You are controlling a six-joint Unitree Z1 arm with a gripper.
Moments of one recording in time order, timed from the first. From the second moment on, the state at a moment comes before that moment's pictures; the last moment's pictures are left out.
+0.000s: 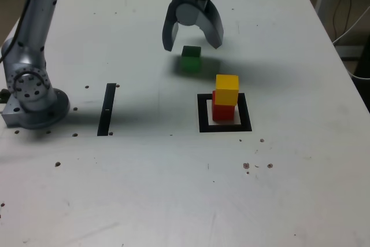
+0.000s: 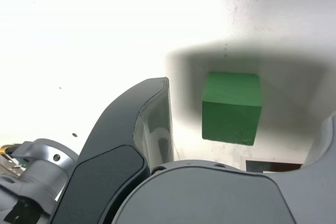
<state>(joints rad) 0.41 2.08 -1.55 1.31 0.10 0.58</state>
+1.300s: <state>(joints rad) 0.37 2.13 -1.53 1.26 0.11 0.51</state>
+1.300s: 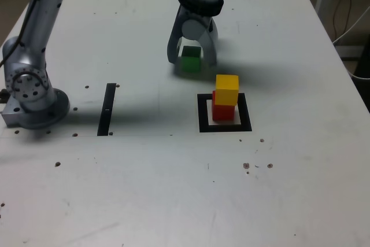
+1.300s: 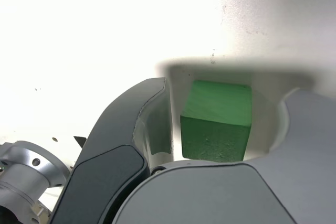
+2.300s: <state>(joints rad) 0.37 2.10 -1.54 1.31 0.11 0.50</state>
